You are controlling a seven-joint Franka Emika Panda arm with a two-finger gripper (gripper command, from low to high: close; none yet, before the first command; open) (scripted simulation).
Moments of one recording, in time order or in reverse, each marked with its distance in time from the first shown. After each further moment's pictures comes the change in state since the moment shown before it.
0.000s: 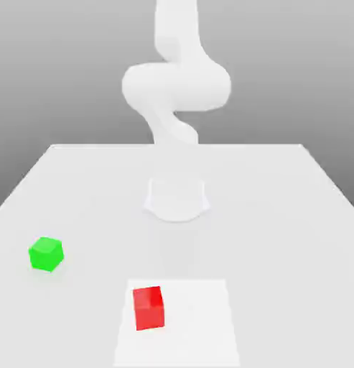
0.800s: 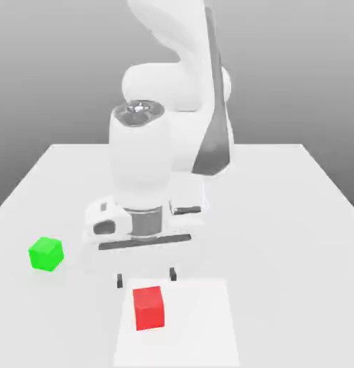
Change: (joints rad) arm -0.014 0.879 -0.086 -0.348 0.068 0.512 -0.344
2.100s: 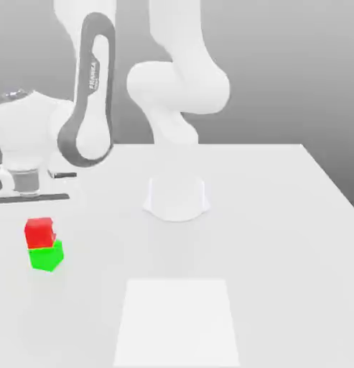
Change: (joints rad) arm -0.463 -0.088 -0.284 -0.121 0.068 0.023 -0.748
